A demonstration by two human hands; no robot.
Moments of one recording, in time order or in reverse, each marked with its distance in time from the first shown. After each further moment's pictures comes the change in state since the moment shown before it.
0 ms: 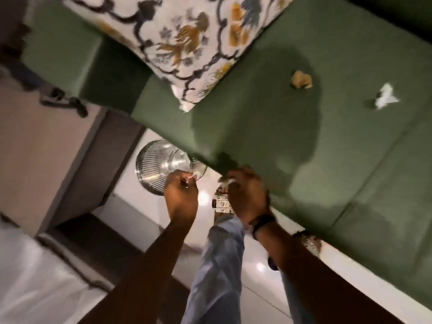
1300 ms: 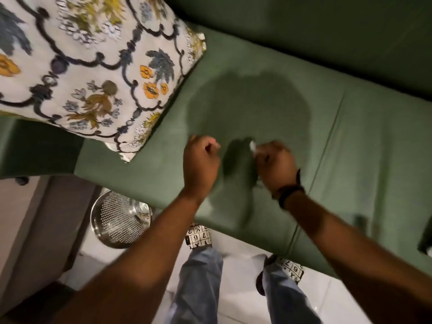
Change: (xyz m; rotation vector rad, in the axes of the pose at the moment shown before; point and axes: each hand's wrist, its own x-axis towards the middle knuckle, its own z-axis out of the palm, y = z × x) left_hand 0.018 0.170 0.141 0.139 -0.262 0.570; right_hand 0.081 0.080 -0.160 -0.174 0.342 0.033
